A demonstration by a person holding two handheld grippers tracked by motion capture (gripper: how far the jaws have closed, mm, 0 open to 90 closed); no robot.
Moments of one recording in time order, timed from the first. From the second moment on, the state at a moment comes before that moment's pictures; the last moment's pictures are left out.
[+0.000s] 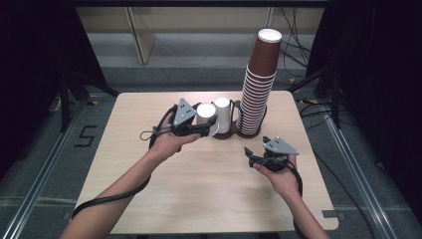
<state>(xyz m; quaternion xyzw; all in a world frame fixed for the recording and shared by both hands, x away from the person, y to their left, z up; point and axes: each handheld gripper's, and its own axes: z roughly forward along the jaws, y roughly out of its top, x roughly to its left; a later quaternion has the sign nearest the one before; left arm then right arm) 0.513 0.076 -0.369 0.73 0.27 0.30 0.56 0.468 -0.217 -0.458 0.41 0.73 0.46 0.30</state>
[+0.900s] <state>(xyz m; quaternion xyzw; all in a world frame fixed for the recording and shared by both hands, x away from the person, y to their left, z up) 0.458 0.060 -0.410 0.79 0.23 0.23 0.52 0.411 -0.186 -0.471 0.33 0.75 0.50 0.27</state>
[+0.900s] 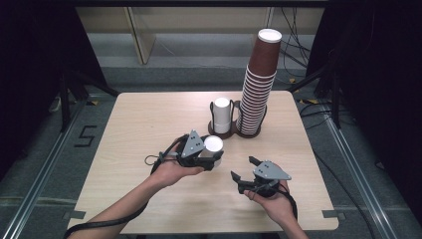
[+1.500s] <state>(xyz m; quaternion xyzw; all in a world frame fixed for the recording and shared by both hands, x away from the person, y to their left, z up) 0.449 0.039 -0.421 0.80 0.22 0.19 0.52 0.411 -0.158 -0.470 0.30 0.77 0.51 0.25</state>
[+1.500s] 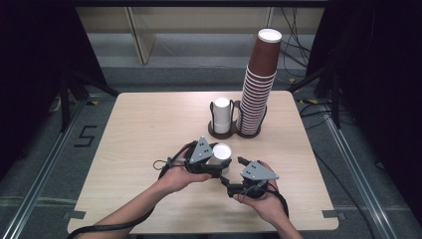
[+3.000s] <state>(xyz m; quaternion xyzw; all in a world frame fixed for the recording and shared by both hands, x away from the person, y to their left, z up) 0.436 0.038 -0.414 0.78 0.21 0.19 0.56 0.419 -0.163 -0.476 0.35 0.73 0.54 0.22</state>
